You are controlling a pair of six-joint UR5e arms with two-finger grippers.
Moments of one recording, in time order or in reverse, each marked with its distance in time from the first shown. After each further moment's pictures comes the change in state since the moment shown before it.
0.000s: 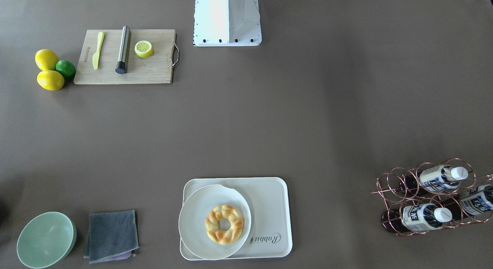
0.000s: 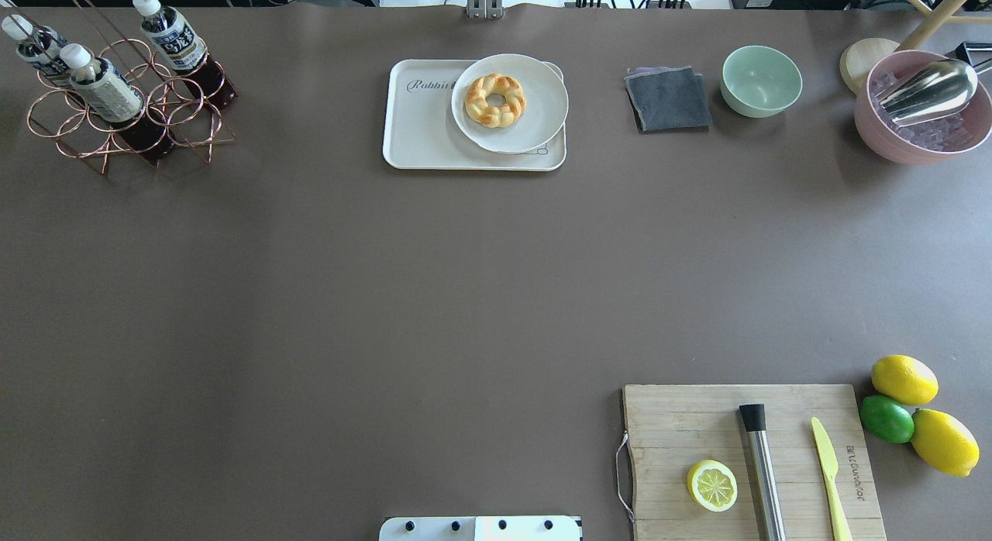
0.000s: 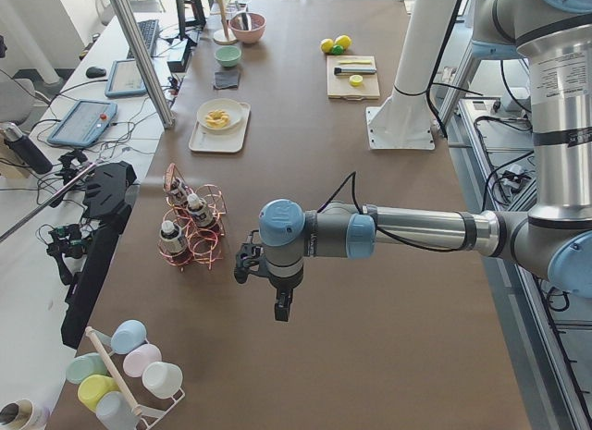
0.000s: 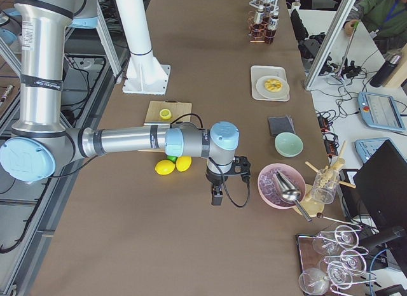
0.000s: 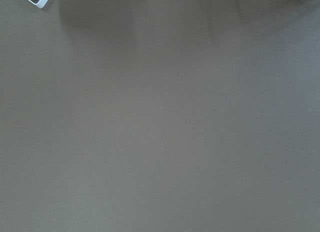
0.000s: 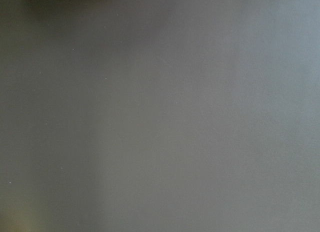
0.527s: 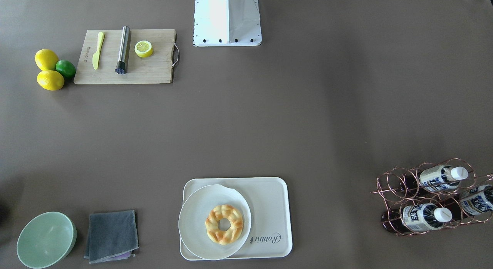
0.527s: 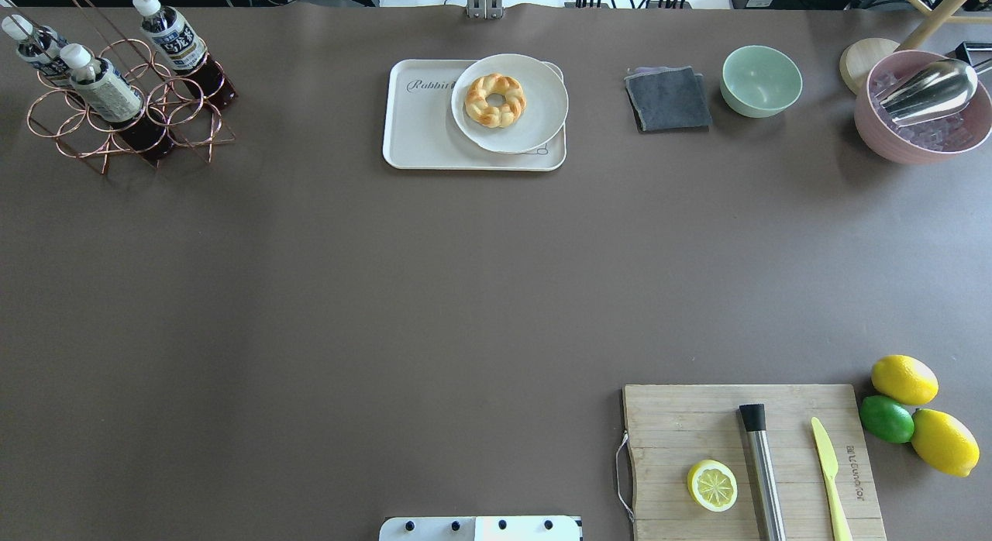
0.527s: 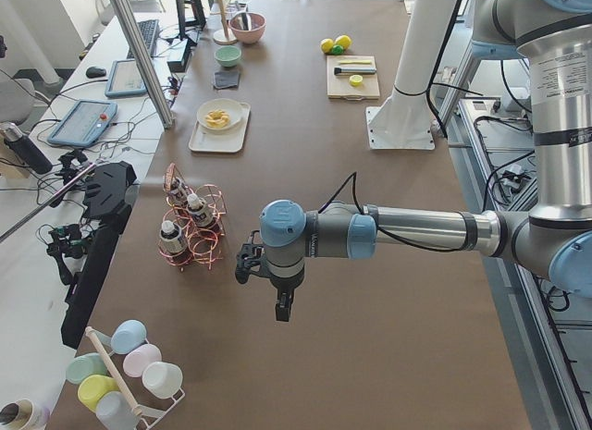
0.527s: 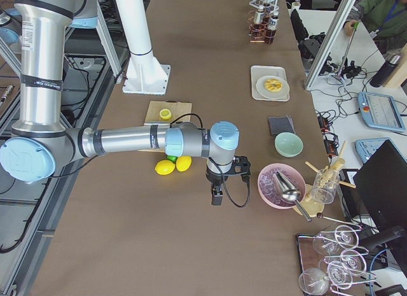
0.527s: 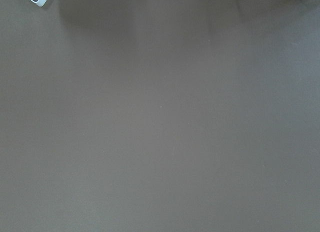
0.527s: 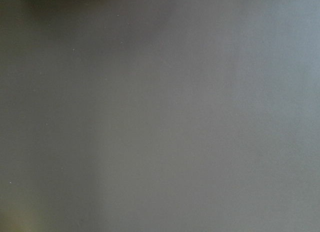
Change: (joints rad) left arm 0.000 0.004 -0.002 0.000 -0.001 0.001; right arm 0.000 0.000 0.001 0.000 -0.001 0.000
